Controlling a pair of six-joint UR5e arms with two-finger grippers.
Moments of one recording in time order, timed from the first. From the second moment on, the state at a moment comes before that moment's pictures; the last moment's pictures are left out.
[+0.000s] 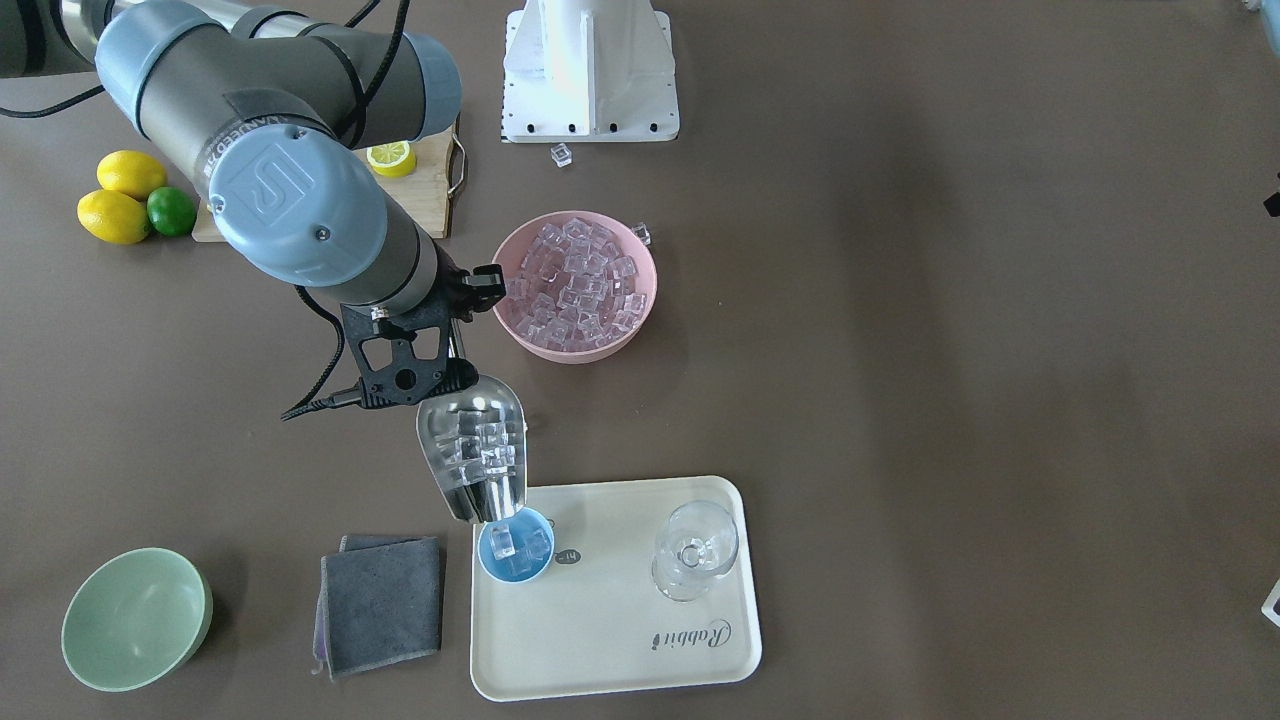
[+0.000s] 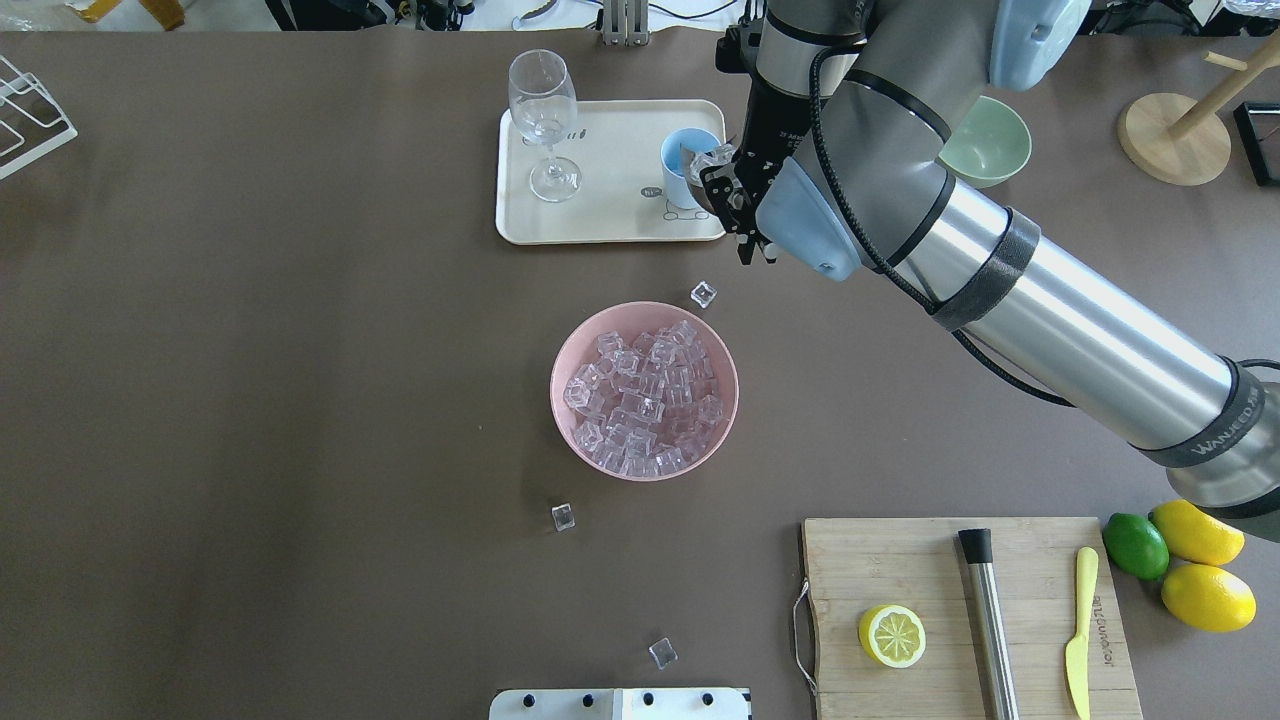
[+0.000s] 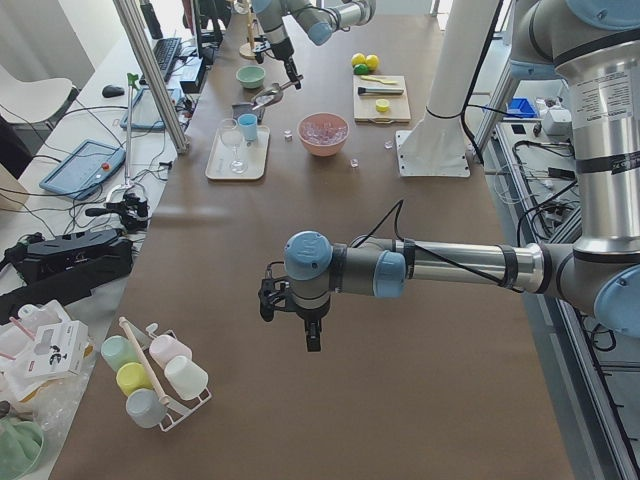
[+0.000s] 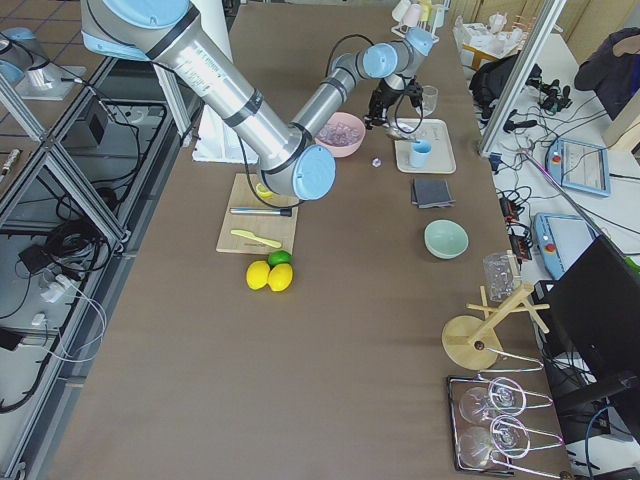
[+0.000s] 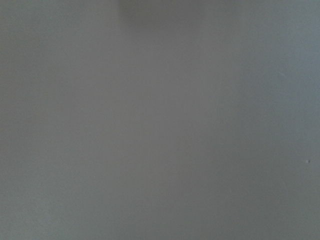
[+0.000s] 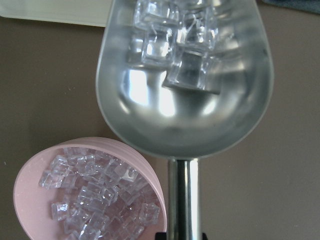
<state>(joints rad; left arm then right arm) -1.52 -1.37 -1.81 -1.61 -2.38 -0.16 0.86 -0.68 1.52 -2.07 2.41 0.58</state>
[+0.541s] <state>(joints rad) -1.53 -1.37 -1.80 -1.61 -2.40 -0.16 0.86 -0.67 1.51 -2.10 2.46 0.58</state>
